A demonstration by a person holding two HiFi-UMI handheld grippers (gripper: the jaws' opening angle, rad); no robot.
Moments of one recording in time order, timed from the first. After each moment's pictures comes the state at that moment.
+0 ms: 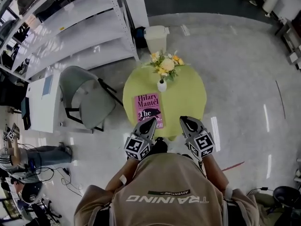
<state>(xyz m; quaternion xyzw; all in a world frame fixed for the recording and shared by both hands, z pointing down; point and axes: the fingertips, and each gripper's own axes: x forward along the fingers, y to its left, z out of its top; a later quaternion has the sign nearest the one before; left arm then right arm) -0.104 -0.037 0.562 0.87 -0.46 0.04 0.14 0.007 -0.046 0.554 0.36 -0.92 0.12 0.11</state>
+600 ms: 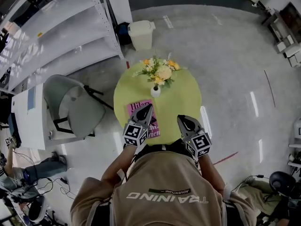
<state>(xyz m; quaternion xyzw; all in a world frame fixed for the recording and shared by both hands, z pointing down) -0.126 -0.178 0.589 0.89 -0.43 0.05 0.16 -0.012 -0.119 0.567 0.43 -0.88 0.15 0.14</state>
